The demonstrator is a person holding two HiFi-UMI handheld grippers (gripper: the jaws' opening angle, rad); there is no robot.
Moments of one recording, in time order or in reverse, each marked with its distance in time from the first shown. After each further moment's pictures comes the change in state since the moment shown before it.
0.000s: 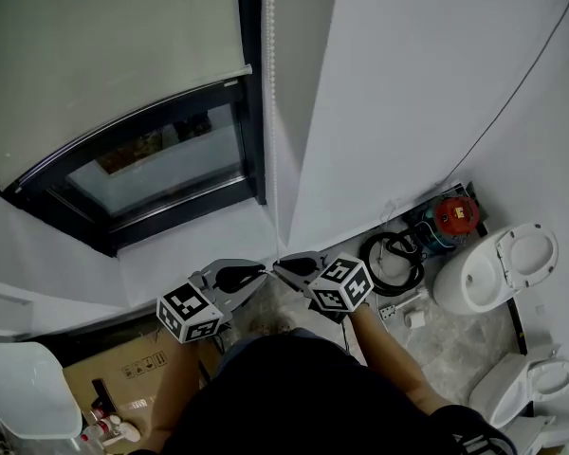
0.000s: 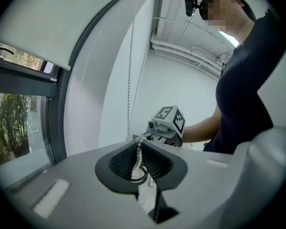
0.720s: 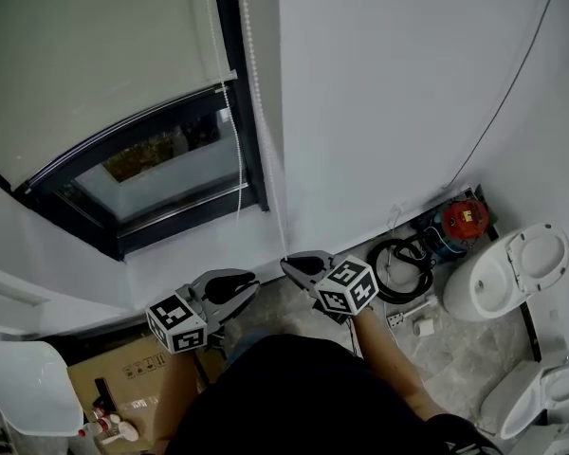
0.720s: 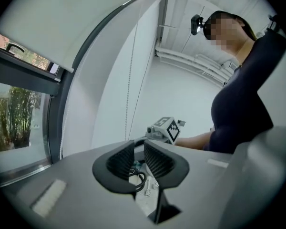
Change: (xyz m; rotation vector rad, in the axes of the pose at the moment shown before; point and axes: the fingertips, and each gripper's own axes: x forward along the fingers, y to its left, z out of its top) left arm 0.000 -0.030 0.004 -0.073 -0.097 0.047; right arm -0.039 -0.019 -0.010 -0.038 -0.107 -0.044
